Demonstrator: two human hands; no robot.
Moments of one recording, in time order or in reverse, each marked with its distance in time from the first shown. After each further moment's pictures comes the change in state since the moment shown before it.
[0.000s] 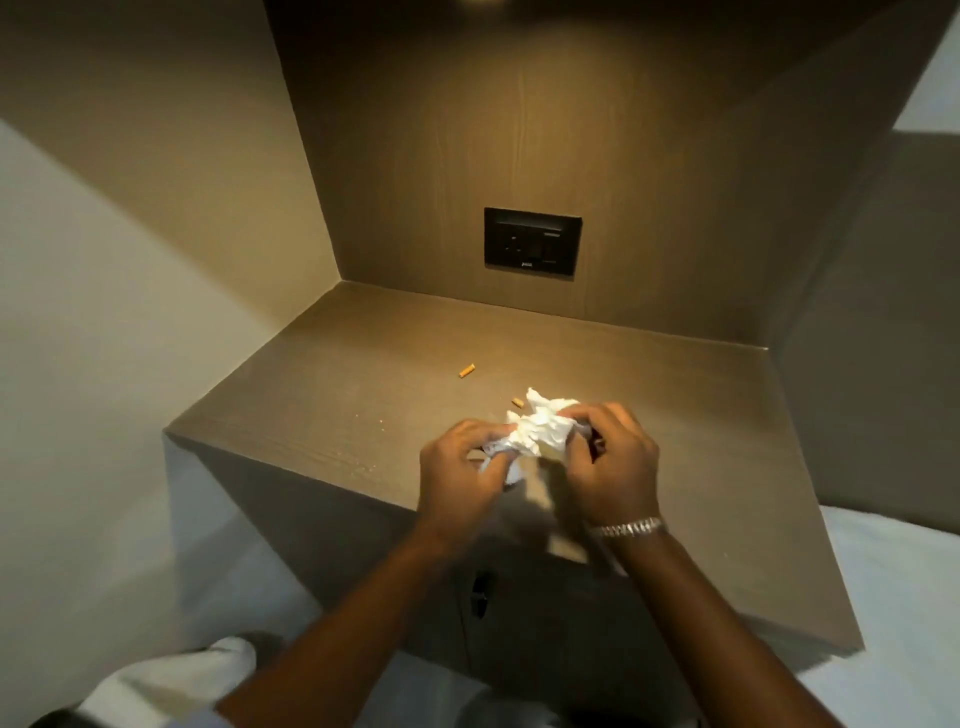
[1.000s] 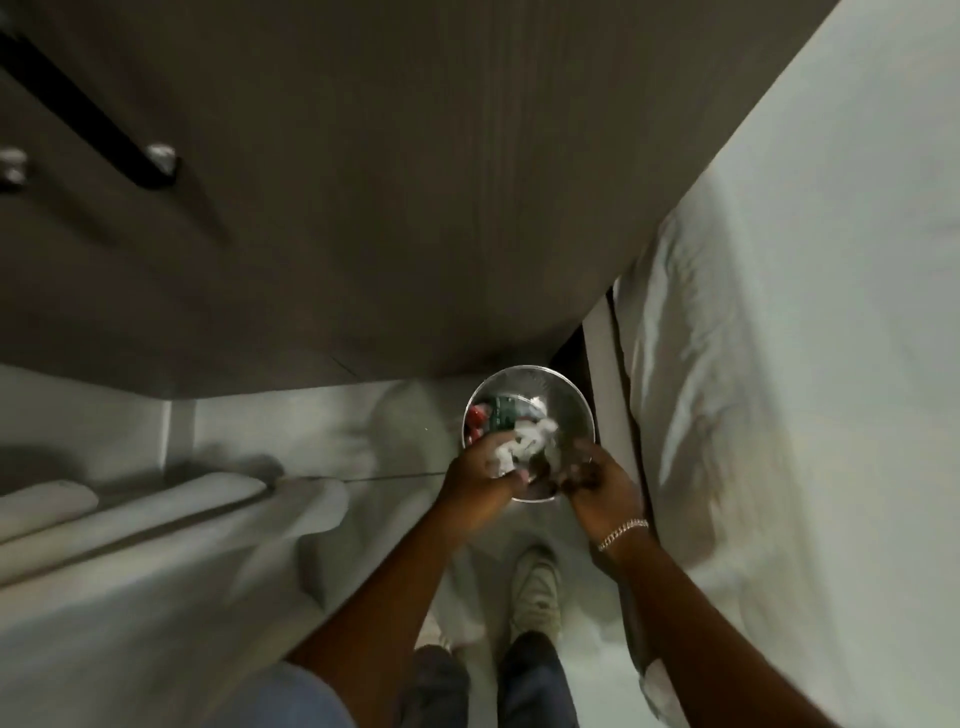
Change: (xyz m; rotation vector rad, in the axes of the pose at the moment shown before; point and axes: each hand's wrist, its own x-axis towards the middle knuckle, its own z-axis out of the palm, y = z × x) left_hand -0.374 -0.329 0.207 -0.129 -0.923 -0.843; right_hand -0.512 0.305 0.035 -0.029 -0.155 1.229
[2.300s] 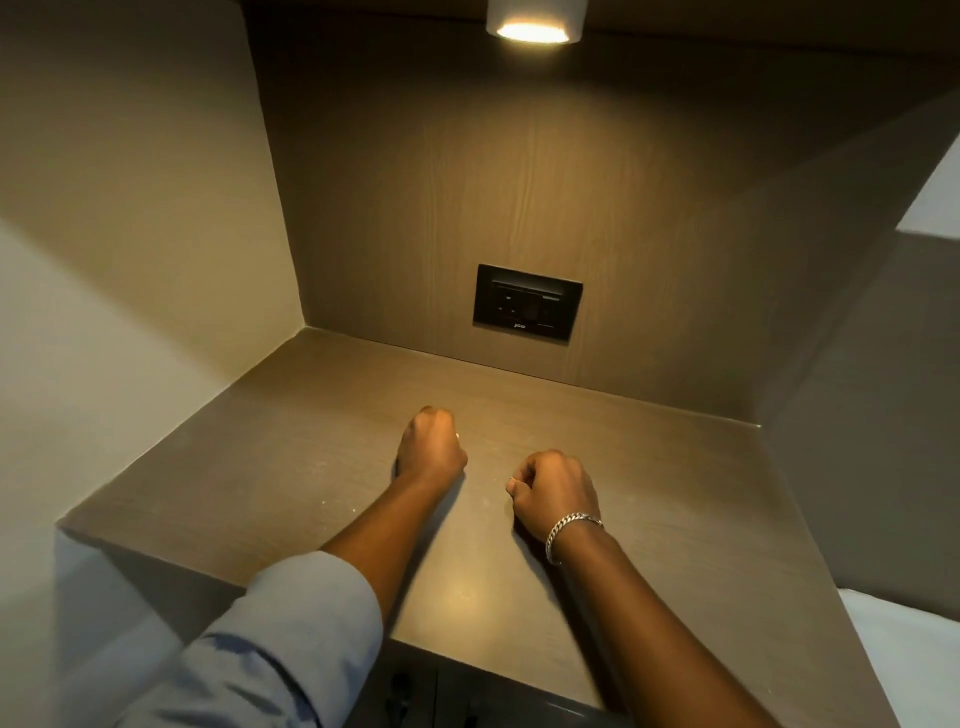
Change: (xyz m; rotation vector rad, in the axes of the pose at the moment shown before) left_hand -0.090 0.498 -0.364 0.664 1.067 0.336; right_hand -0.040 -0.654 0.008 -0.547 0.111 -0.848
